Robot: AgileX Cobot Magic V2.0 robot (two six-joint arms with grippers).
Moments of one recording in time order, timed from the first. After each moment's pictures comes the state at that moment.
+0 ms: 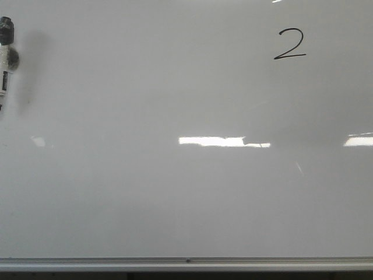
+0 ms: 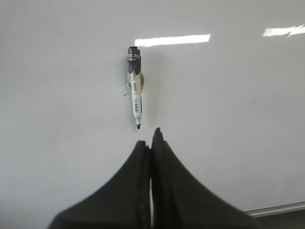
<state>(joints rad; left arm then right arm) -0.10 0.47 -0.76 -0.08 0.75 0.07 0.52 0.41 -0.84 -0.04 1.04 0.00</state>
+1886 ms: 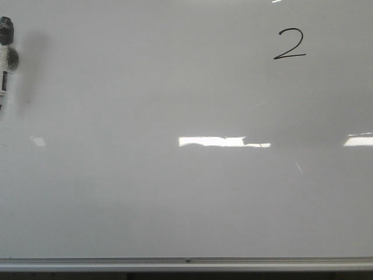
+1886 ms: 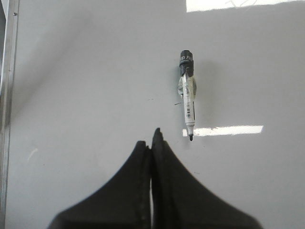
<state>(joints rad) 0.01 -0.01 0.01 0.00 0.03 0.07 0.52 0.41 -0.84 -0.04 1.05 0.00</state>
